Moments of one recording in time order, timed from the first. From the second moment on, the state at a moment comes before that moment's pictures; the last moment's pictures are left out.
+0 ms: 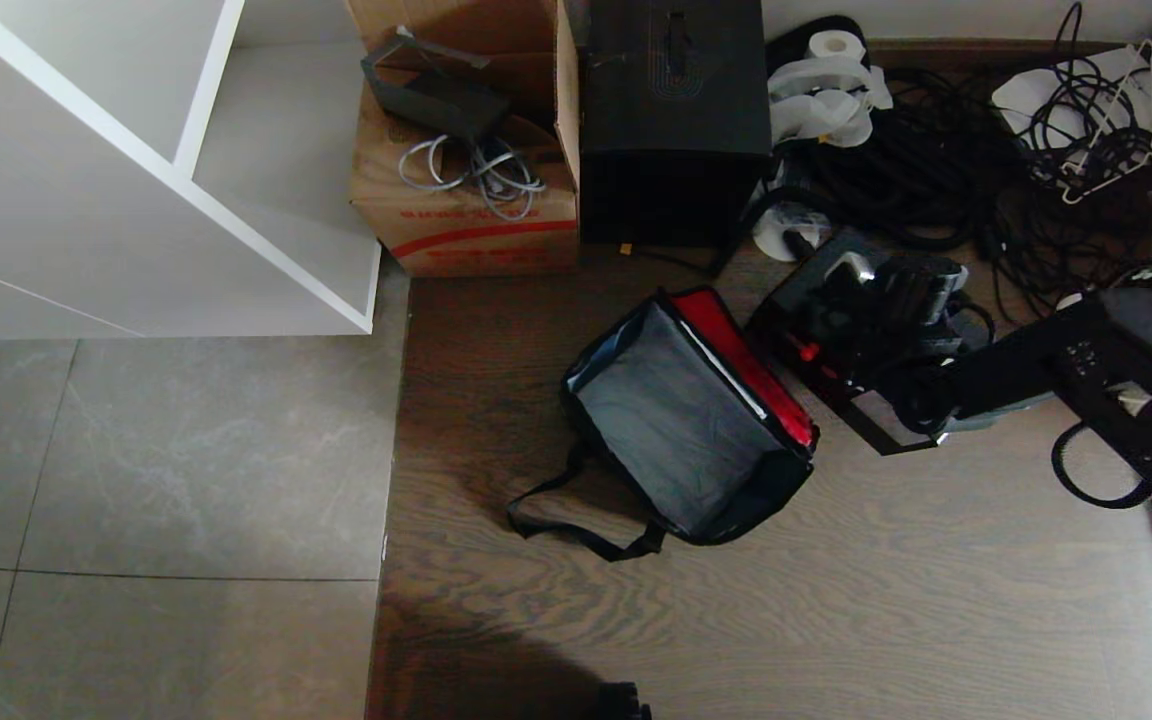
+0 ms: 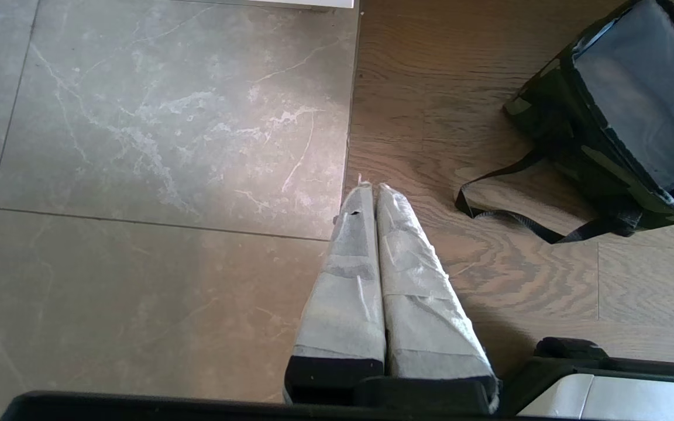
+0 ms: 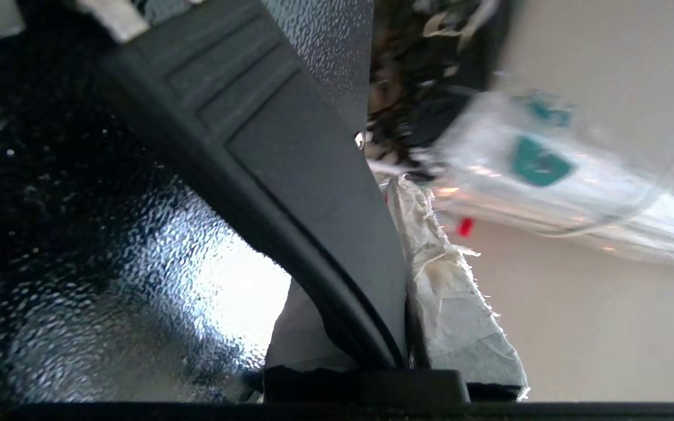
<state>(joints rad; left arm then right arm) 0.00 0.00 0.00 -0.03 0.02 -0.04 0.11 2.33 -1.53 -0.97 -0.89 -1.15</state>
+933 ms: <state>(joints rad) 0.00 0.00 0.00 -0.03 0.02 -0.04 0.31 1.78 -1.25 -0.69 -0.89 -1.13</state>
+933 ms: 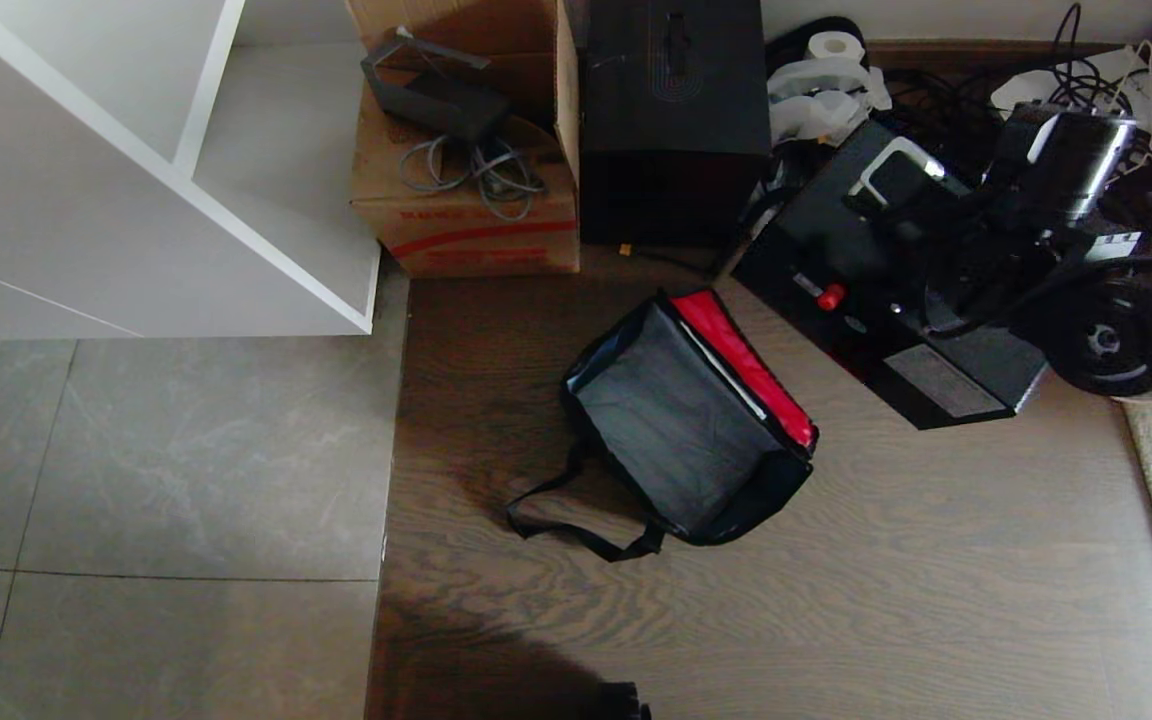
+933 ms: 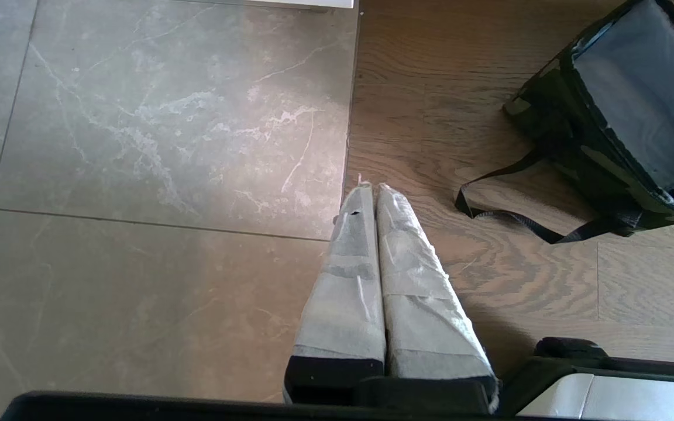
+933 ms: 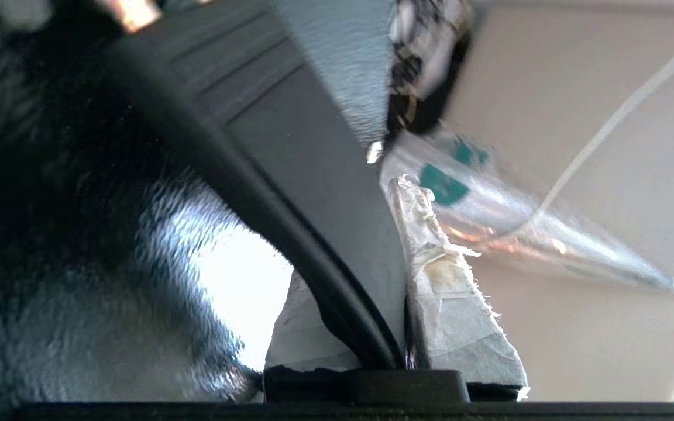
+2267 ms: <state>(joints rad) 0.00 0.00 0.00 -0.03 0.02 -0.04 0.70 1.77 -1.19 -0.24 -0.91 -0.52</state>
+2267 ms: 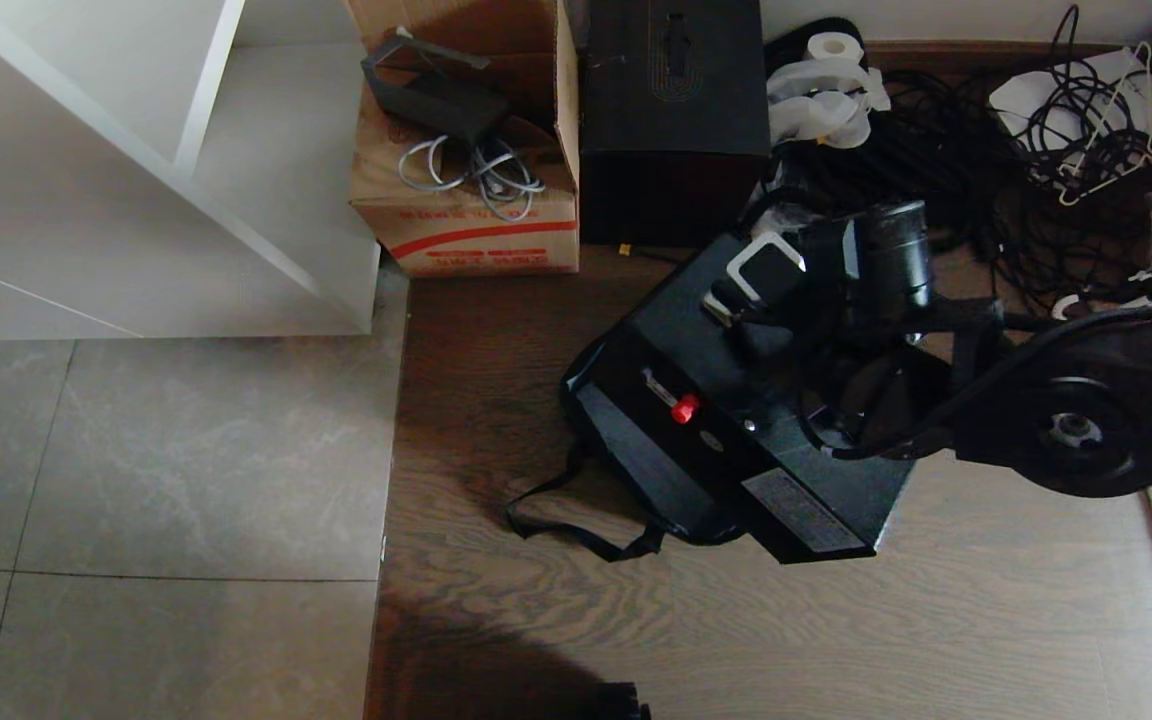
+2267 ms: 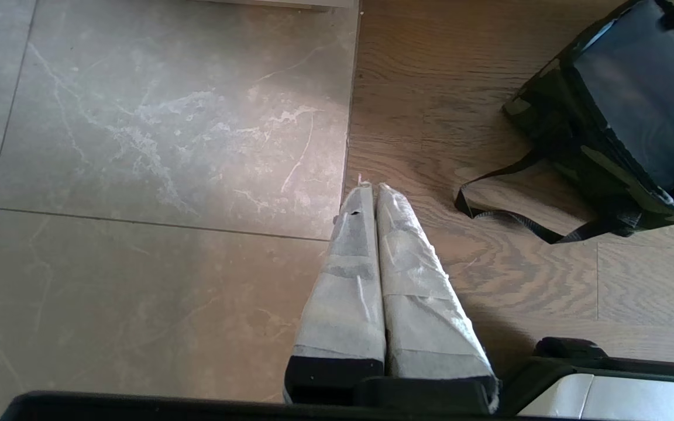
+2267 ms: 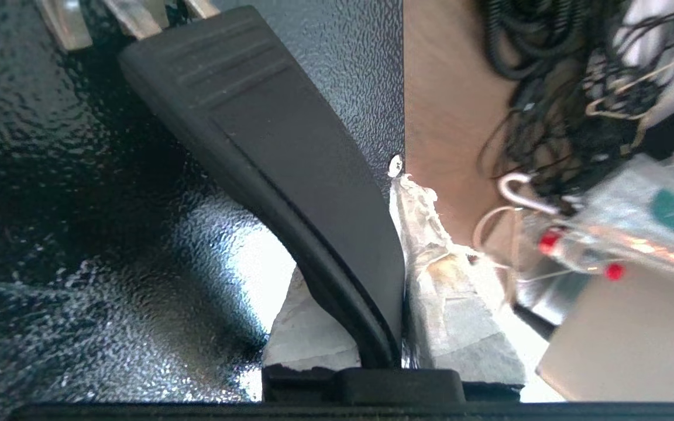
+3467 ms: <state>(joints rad) 0.00 0.00 0.00 -0.03 0.02 -0.04 0.69 2.00 -1.36 -0.25 -0.90 -0.39</state>
